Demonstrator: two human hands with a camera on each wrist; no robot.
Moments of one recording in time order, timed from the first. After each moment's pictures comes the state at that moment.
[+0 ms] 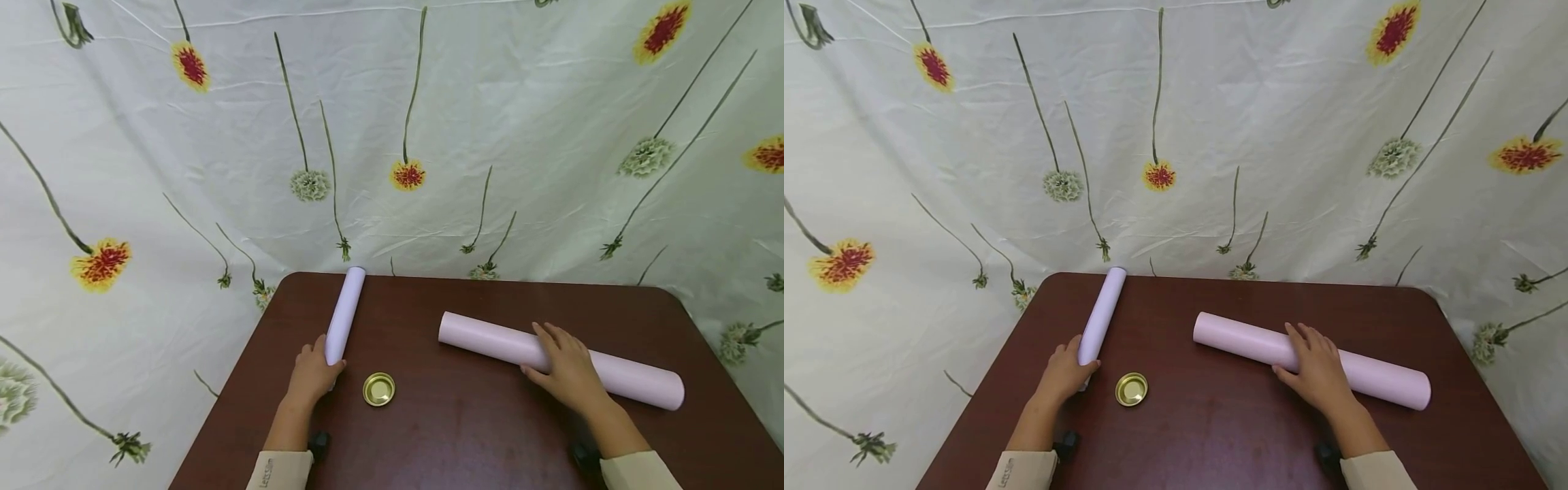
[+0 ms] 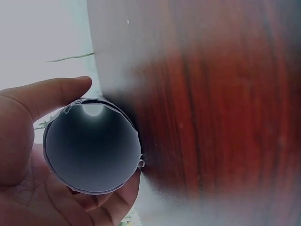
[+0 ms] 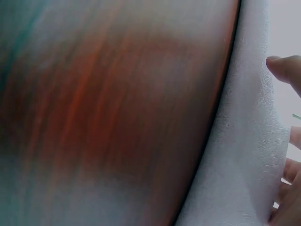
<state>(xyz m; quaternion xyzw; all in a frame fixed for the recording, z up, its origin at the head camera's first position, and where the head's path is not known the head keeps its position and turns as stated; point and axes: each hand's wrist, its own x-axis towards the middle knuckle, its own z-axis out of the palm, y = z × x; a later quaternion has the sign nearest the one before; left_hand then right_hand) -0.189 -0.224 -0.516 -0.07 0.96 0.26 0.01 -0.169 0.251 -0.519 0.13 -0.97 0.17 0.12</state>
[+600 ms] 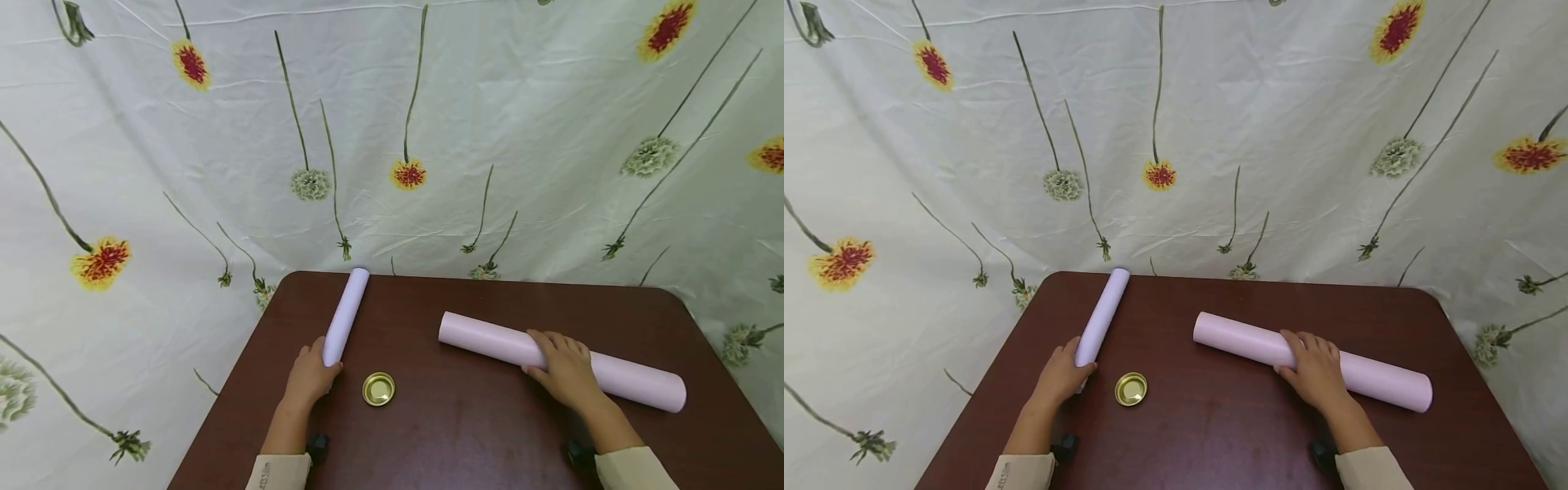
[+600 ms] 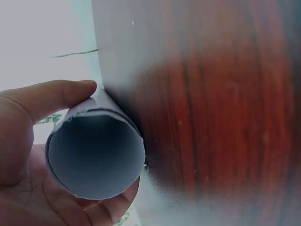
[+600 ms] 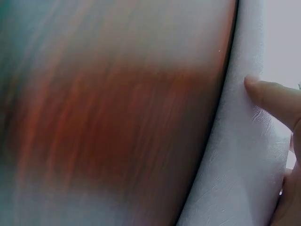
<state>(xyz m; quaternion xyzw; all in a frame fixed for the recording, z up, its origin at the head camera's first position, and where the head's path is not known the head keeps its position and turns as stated) -0.187 -0.227 -0.518 -0.08 0.96 0.27 0.01 -0.171 0.246 -0.517 0.12 -0.97 0.18 0.10</state>
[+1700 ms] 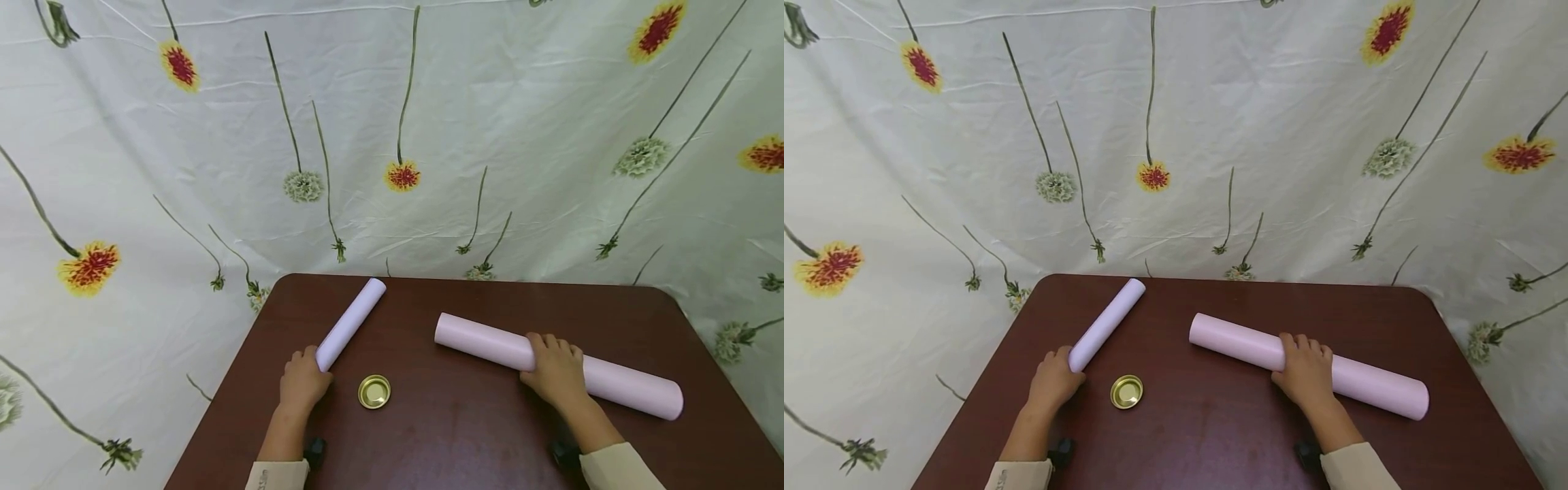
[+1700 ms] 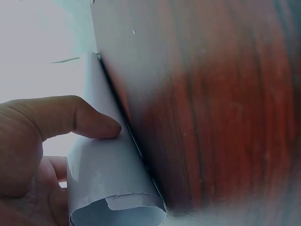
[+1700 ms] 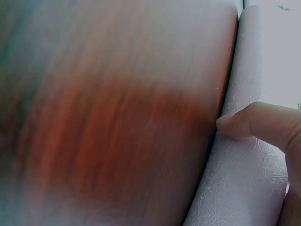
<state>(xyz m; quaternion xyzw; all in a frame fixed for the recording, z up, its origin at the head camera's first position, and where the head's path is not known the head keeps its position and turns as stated) -0.181 -0.223 -0.514 -0.10 0.97 0.22 -0.01 -0.174 0.233 -0.522 0.05 -0.98 0.15 0.10</state>
